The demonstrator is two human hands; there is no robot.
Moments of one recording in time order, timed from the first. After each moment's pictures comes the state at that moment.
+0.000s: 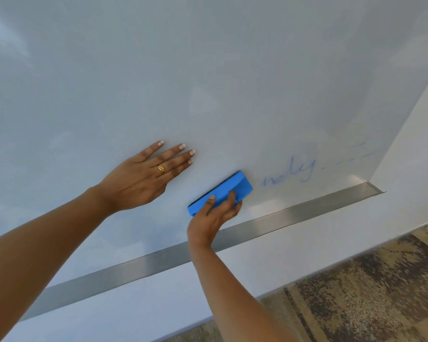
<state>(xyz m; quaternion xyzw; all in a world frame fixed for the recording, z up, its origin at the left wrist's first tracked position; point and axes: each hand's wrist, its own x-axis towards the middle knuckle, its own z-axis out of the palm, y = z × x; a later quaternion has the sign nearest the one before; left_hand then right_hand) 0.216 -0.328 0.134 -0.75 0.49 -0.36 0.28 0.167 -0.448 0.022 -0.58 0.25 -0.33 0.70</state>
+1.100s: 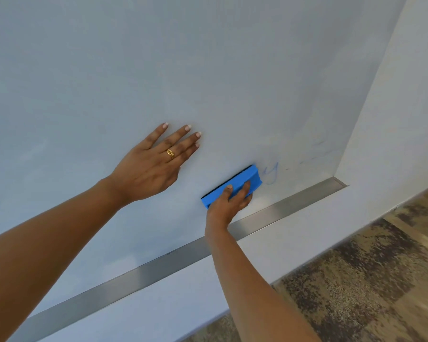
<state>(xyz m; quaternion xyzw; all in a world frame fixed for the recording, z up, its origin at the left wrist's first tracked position) 0.235 -0.435 0.155 -0.73 0.48 -0.41 0.26 0.192 -0.559 0.037 -0.47 0.32 -0.32 0.76</state>
